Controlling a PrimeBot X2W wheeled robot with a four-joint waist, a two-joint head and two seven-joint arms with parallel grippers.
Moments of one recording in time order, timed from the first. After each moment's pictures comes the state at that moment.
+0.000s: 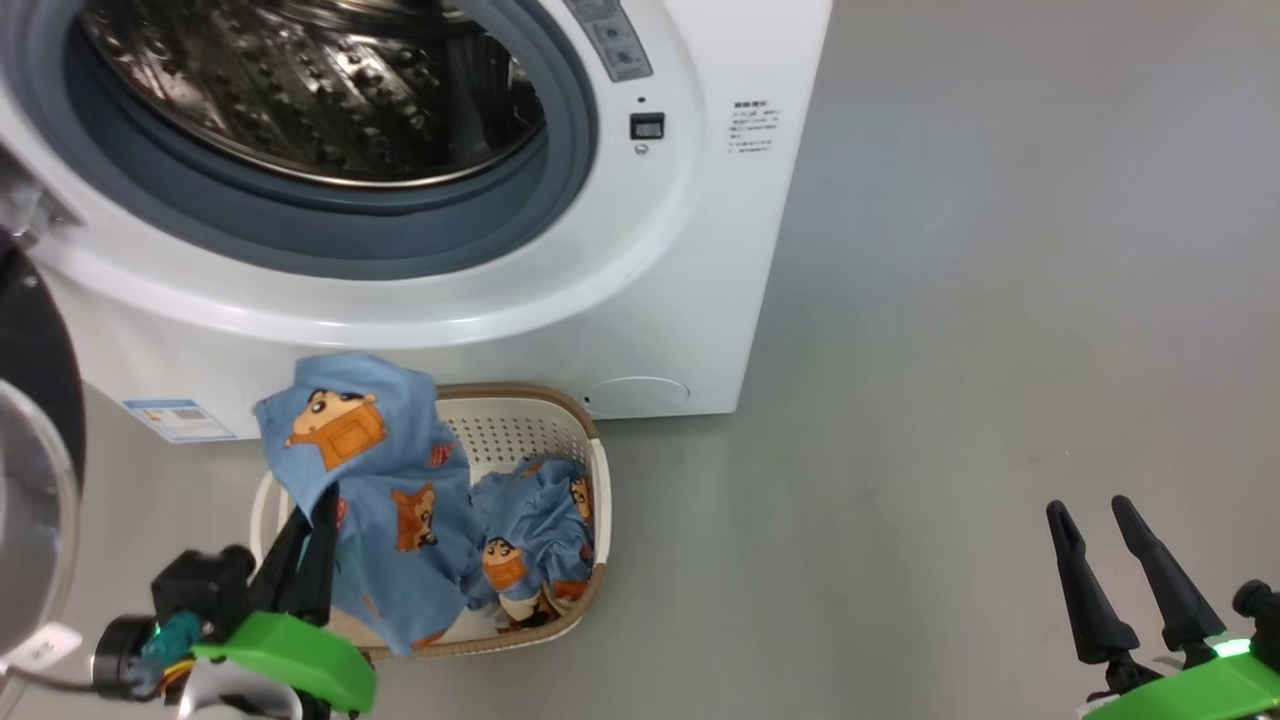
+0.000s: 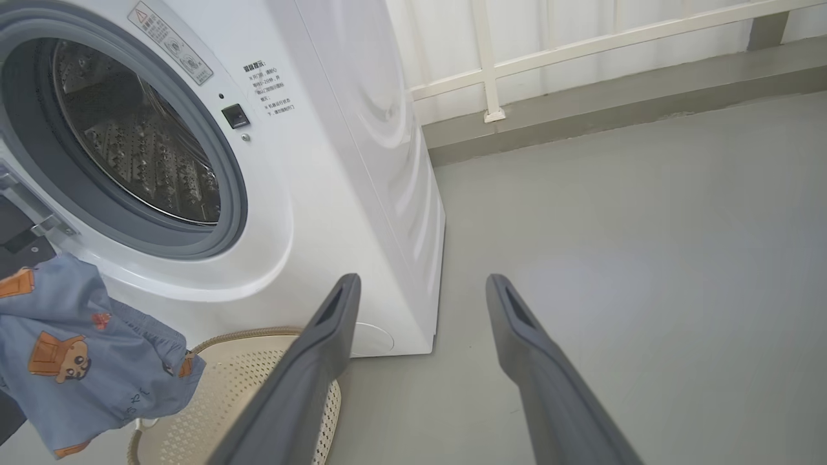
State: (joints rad) left arm -0.22 0.06 0.01 0.39 -0.13 -0.07 -0.25; right arm 0.03 -0.29 0.05 0.11 0.57 0.13 -0.26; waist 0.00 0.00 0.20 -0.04
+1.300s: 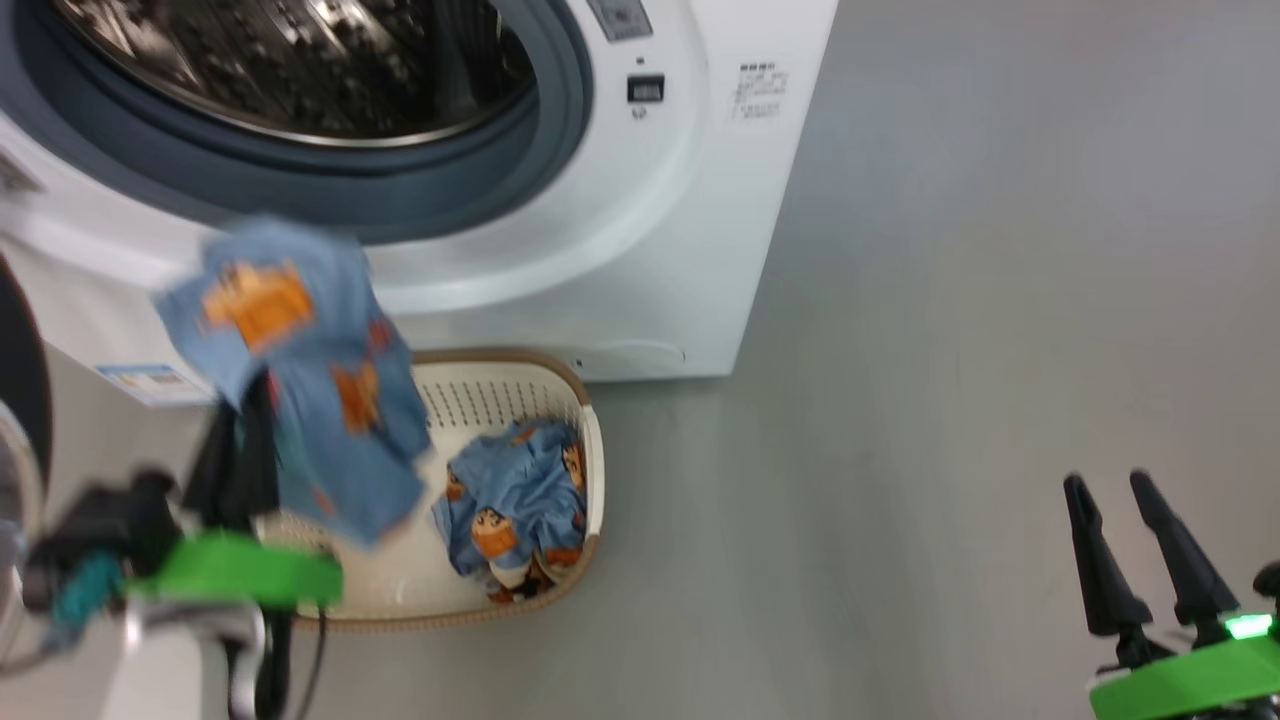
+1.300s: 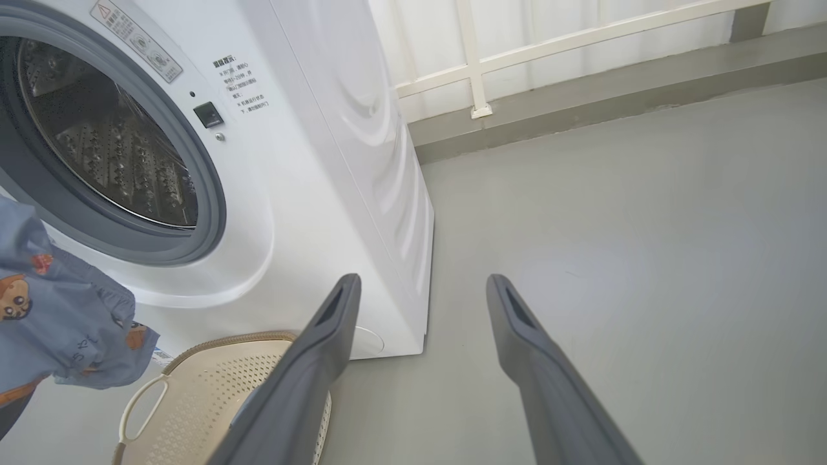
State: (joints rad) left arm -0.24 0.04 0.05 0.14 -0.18 -0.03 -0.25; right arm 0.03 -0.27 0.00 0.08 0.57 0.13 -0.26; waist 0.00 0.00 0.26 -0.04
